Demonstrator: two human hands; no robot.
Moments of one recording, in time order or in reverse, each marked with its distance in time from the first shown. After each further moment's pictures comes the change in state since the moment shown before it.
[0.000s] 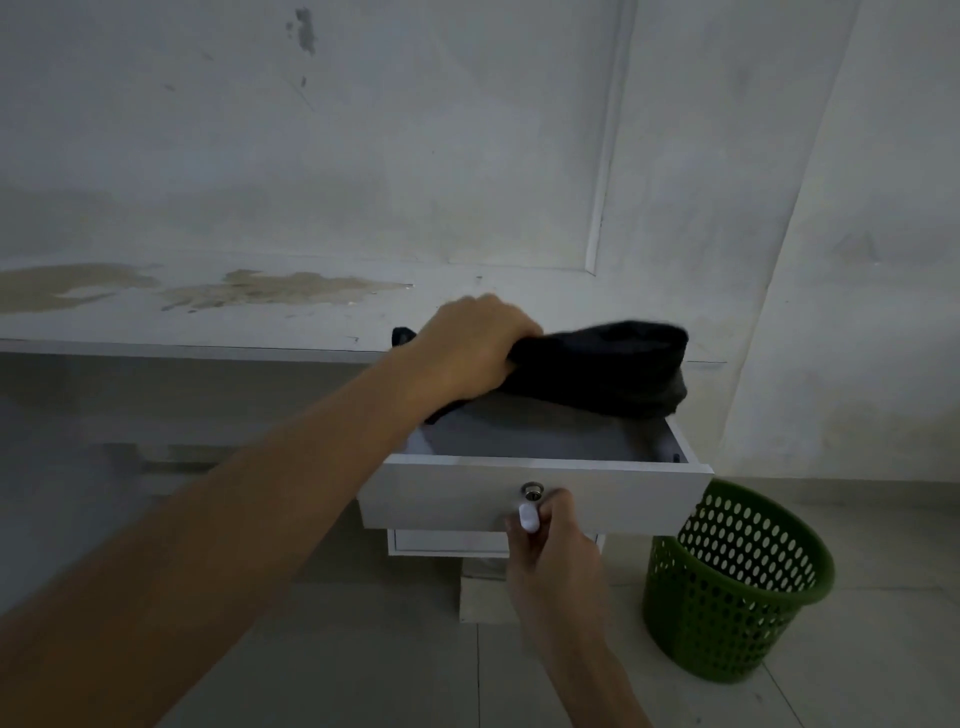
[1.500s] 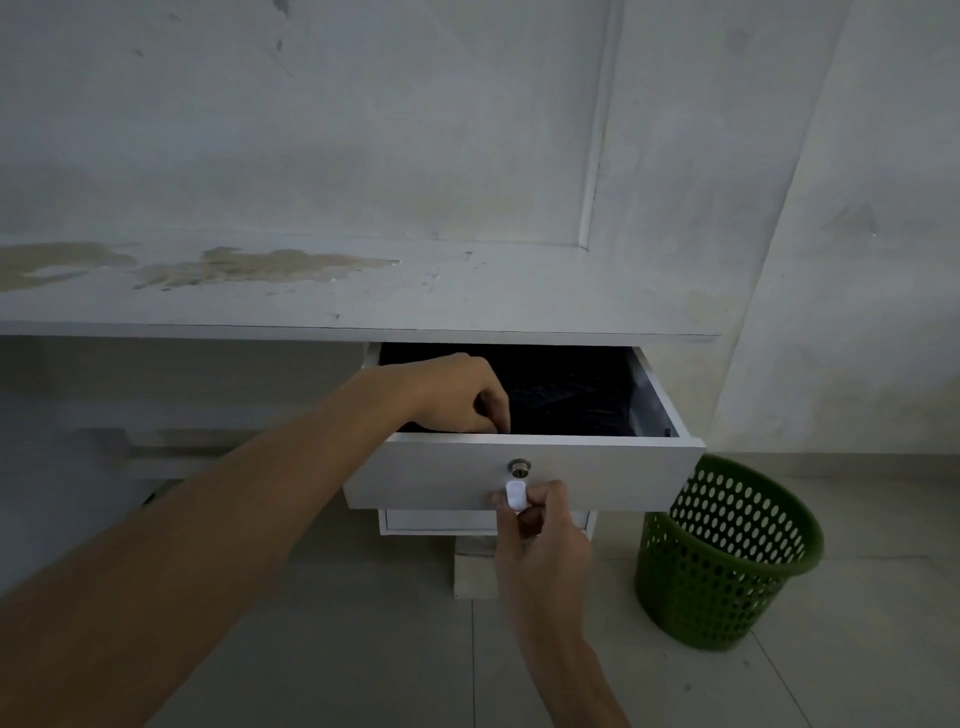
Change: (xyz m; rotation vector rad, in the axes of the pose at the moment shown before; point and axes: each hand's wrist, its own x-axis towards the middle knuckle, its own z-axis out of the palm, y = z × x) left_hand -0.017 -0.021 0.055 -0.376 -0.566 -0.002; right_hand -0.007 0.012 0.020 0.172 0.256 -0.065
